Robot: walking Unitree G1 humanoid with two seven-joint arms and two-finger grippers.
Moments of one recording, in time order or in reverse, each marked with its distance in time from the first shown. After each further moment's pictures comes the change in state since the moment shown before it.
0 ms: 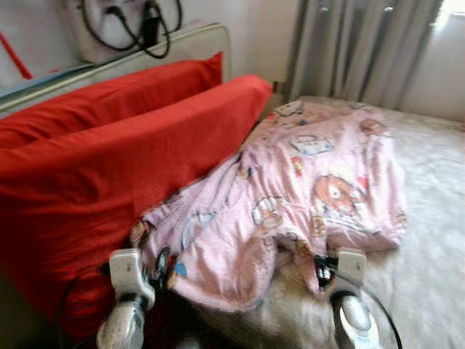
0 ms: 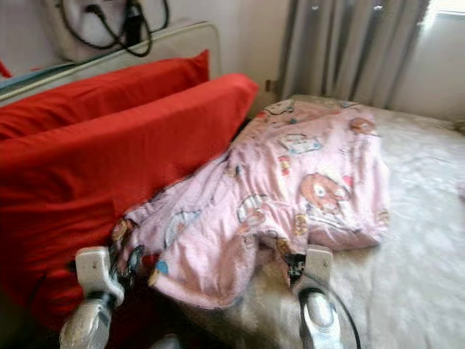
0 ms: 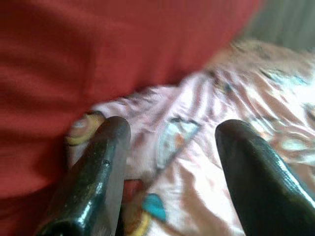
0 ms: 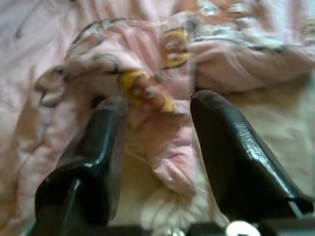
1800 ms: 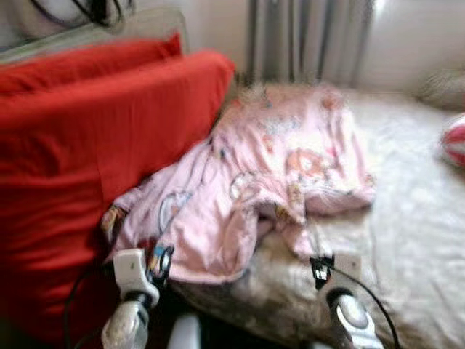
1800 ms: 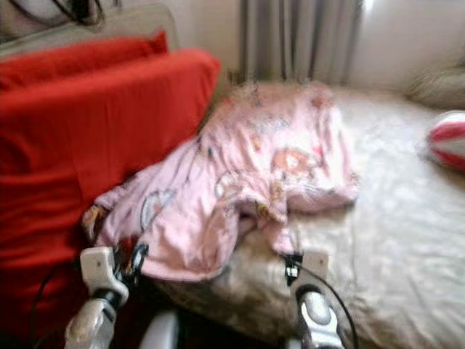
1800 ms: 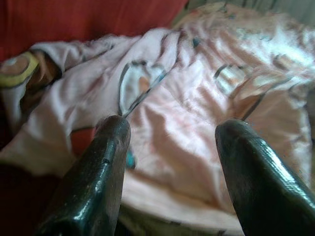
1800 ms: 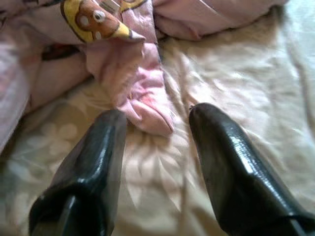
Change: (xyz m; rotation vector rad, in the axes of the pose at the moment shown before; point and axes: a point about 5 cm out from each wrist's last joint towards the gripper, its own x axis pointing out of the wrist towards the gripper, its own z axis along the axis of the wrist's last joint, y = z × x) left arm -0.011 0.001 -0.023 -0.040 0.092 0.011; right arm 0.002 0.012 -0.004 0.011 0.048 0.049
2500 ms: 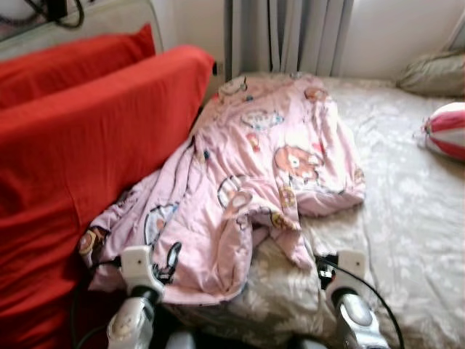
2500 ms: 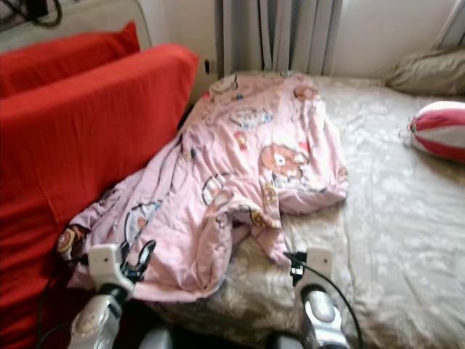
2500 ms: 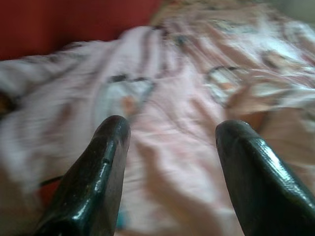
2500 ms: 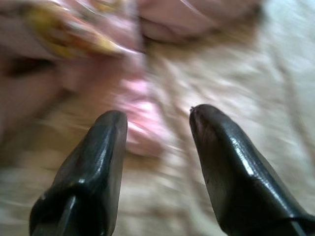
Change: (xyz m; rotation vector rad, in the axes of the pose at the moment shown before) left arm 0.005 0.005 0.009 0.028 -0.026 -0.001; right arm 0.007 0.011 0.007 -0.019 0.014 -0.010
